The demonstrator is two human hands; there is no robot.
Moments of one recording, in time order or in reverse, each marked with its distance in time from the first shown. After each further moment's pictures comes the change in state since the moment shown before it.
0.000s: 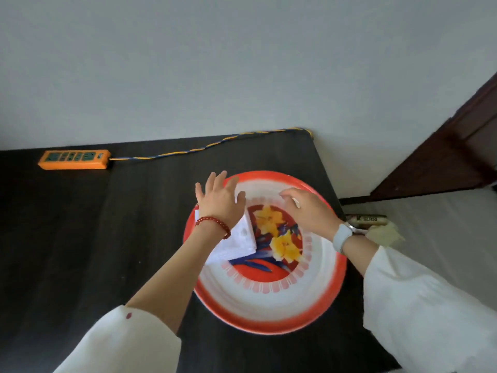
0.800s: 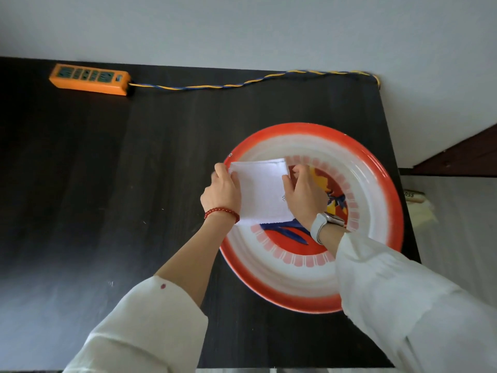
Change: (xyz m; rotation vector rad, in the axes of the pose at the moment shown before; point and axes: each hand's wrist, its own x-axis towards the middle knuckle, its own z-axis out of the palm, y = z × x) left_hand -0.009 -0.079 0.078 -0.216 0.088 -0.467; right_hand 0.035 -0.006 0.134 -0.150 0.172 0.177
